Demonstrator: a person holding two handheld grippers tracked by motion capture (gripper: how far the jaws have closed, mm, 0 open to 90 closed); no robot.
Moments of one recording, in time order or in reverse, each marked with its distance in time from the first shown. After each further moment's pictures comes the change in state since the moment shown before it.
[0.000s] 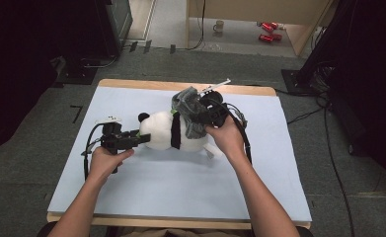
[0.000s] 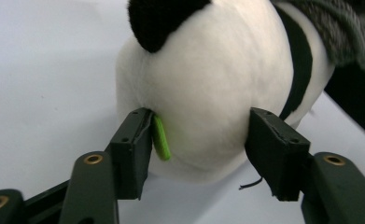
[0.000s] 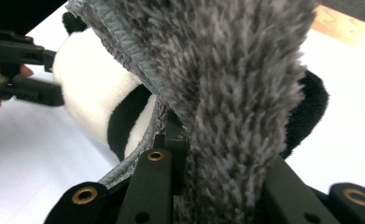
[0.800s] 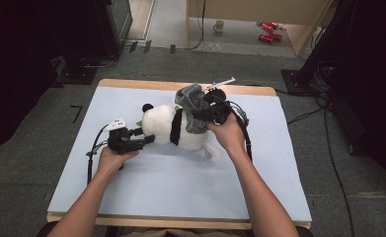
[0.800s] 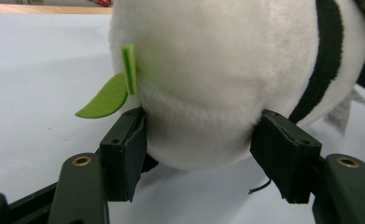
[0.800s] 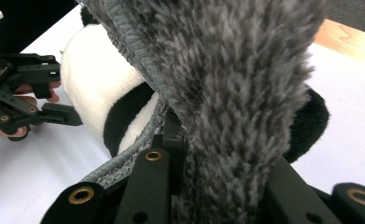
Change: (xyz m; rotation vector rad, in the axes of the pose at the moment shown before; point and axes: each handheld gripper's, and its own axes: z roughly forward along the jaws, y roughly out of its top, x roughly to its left) left arm 0.020 -0.016 0.030 -0.093 -0.008 0.112; right arm -0.016 0.000 0.004 -0.042 0.008 0.031
